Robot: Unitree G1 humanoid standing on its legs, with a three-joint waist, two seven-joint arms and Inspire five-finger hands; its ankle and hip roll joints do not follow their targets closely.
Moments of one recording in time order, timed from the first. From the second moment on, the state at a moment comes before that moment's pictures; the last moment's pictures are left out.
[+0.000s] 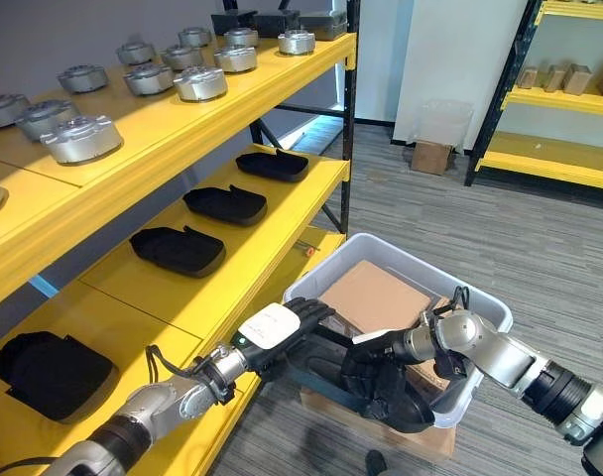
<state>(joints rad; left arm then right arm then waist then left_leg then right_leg) -0.24 0.75 -0.63 0.39 0.73 -0.52 0.32 -0.52 -0.77 0.78 0.03 0.12 0.25 0.85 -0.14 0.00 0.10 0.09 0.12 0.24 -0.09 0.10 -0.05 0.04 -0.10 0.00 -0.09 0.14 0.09</state>
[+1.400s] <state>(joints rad) -0.26 0.73 -0.62 0.40 0.71 -0.52 0.38 -0.49 -0.71 0.82 0.04 0.16 0.25 0.80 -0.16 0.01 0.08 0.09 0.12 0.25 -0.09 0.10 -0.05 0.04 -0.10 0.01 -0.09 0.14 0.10</state>
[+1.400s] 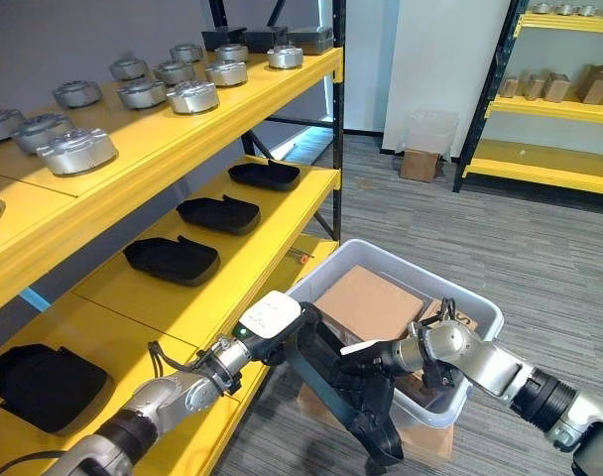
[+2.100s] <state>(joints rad) -0.08 0.69 -0.37 0.43 0.43 -0.37 0.34 -0.37 -0.58 0.62 0.09 0.47 0.33 0.47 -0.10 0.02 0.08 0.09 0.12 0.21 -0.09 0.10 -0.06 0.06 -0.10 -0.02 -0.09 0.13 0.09</state>
